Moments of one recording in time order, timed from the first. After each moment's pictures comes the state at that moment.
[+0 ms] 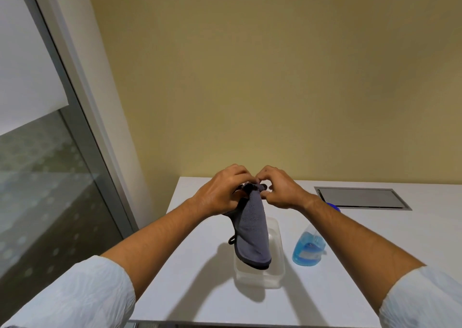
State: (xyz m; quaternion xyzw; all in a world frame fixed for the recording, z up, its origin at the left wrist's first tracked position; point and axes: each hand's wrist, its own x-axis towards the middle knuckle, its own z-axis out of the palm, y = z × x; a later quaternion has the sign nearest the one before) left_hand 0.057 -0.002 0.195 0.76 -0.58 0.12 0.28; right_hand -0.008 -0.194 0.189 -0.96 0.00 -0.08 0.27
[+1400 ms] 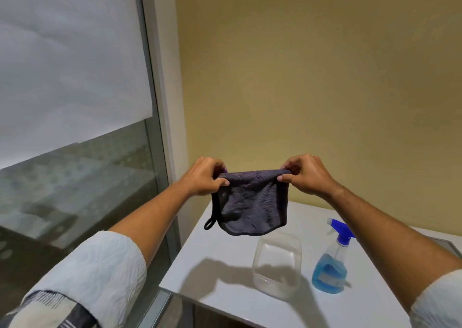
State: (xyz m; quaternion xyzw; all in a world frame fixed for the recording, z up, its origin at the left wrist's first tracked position) left_hand 0.024 0.096 0.257 0.92 -0.29 0.11 0.25; right_hand -0.047 -0.182 0.275 -0.94 -0.05 -0.19 0.28
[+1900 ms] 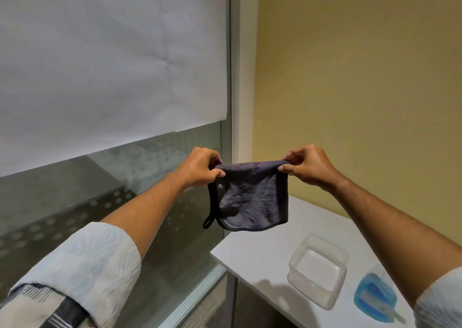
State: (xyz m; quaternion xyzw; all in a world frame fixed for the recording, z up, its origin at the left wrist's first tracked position) left_hand -0.125 0.187 0.301 0.95 -0.10 0.20 0.20; right_hand -0.083 -0.109 0.309 -0.89 -0.22 -0.14 0.38
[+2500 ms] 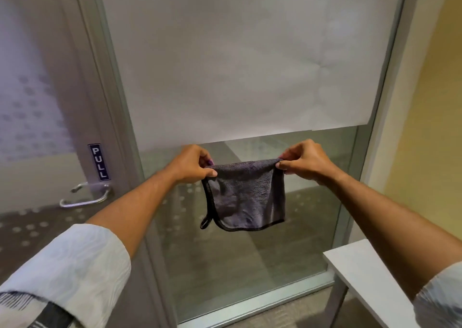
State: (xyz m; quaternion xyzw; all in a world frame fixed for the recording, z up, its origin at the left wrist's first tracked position) left_hand -0.424 0.392 0.329 0.94 0.21 0.21 0.19; right_hand -0.215 0.162 0.329 -0.77 -0.45 0.04 0.46
